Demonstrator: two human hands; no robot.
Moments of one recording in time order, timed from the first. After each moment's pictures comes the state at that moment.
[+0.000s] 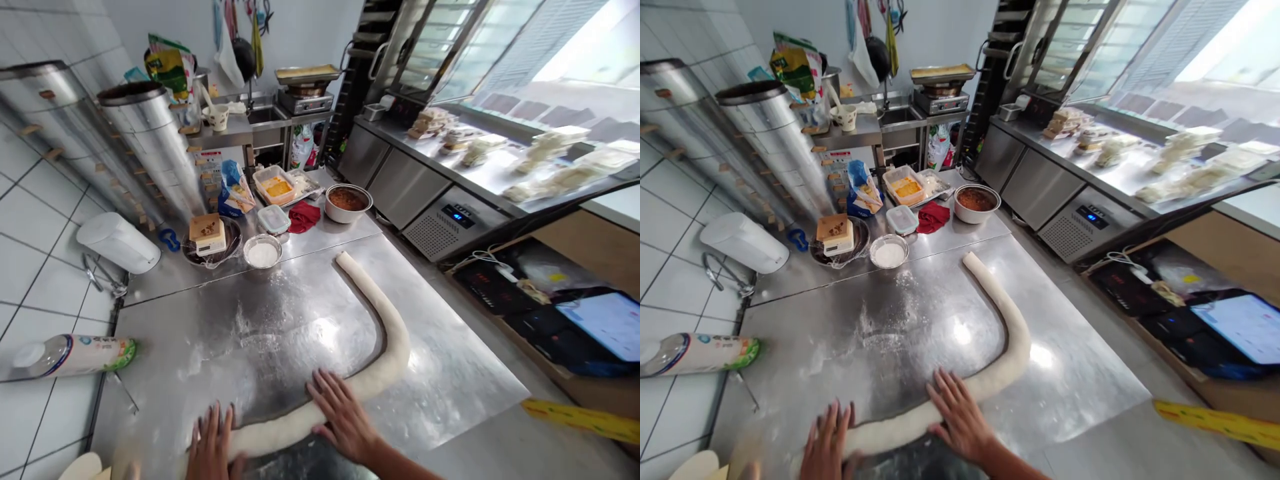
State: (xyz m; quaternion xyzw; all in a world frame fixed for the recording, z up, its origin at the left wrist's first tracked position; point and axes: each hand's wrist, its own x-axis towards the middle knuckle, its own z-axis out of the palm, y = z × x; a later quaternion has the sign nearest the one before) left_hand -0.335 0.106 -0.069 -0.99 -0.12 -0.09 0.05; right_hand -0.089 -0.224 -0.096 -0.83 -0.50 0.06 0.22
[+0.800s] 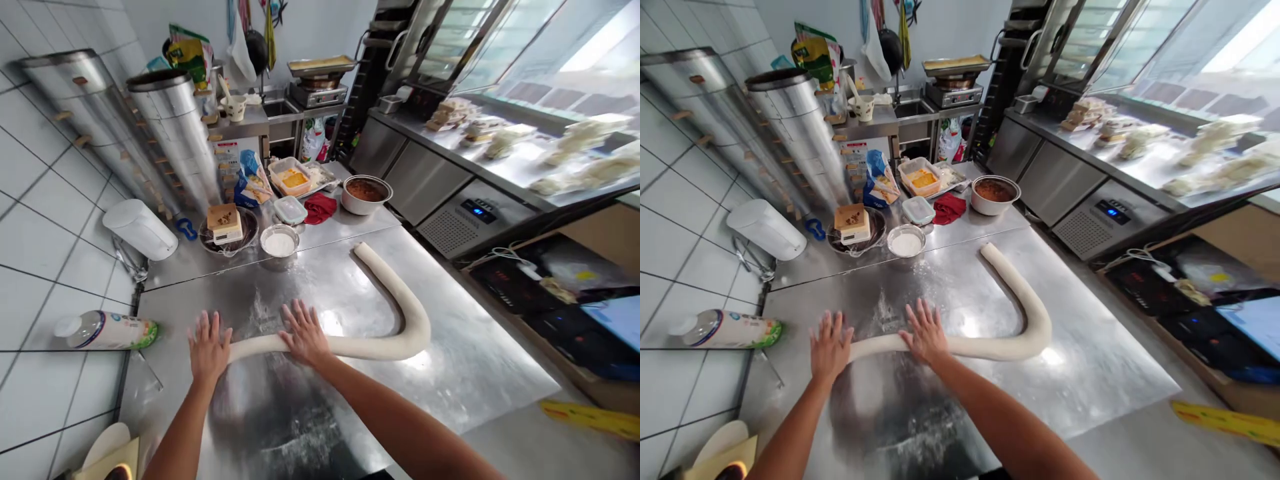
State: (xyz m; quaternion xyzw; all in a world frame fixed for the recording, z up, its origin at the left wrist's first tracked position) left_hand -0.197 0.236 -0.015 -0.97 -0.25 -0.07 0.06; right_hand -0.037 -0.030 -0.067 -0.89 -0.38 0.08 0.22
